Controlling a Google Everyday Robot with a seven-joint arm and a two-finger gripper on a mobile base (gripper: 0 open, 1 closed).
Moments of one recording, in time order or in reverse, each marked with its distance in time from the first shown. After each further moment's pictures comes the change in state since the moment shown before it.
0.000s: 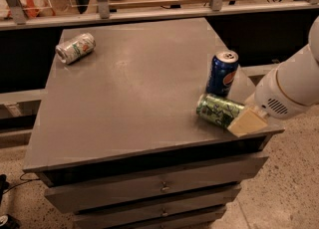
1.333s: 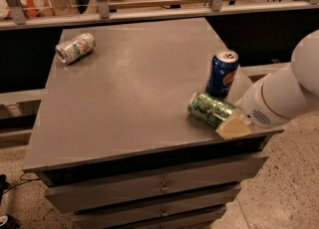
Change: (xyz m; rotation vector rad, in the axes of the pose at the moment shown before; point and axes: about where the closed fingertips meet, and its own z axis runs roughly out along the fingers) arm -0.010 0.012 0.027 0.019 -0.064 -0.007
